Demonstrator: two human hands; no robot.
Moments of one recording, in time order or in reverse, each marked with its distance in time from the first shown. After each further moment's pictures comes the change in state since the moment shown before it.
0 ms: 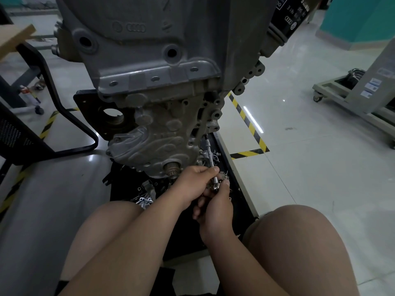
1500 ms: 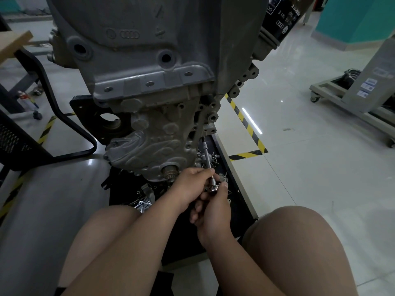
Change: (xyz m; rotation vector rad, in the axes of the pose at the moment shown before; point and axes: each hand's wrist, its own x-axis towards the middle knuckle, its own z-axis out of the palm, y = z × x) left_hand -0.003 0.007 0.001 0.004 0.047 -0.033; right_hand -0.001 -0.001 0.000 0.060 -0.041 0.024
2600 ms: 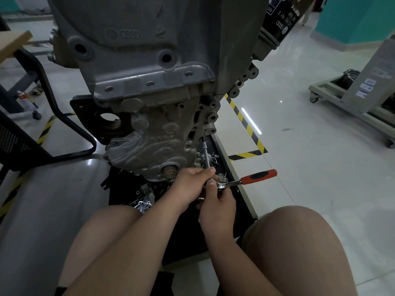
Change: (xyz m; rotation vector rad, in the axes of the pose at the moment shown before) left_hand -0.004 0.001 0.002 -0.079 0.064 0.104; right_hand -0.003 -0.001 -0.008 -0.427 0.098 -0.405
